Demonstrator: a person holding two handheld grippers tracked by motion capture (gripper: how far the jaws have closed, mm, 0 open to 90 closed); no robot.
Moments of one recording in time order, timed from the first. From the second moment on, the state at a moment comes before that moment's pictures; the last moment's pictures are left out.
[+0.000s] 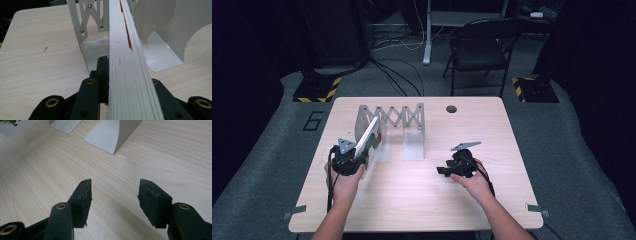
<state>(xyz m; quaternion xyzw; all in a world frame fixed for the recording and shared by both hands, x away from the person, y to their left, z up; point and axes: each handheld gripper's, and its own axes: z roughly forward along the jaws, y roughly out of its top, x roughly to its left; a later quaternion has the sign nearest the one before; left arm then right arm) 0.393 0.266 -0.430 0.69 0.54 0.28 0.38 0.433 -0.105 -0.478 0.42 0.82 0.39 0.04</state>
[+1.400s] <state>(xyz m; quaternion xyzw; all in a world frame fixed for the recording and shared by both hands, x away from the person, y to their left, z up) 0.432 0.256 -0.448 0.69 0.56 0.29 0.34 0.434 -0.106 -0.479 0.42 0.82 0.39 0.04</state>
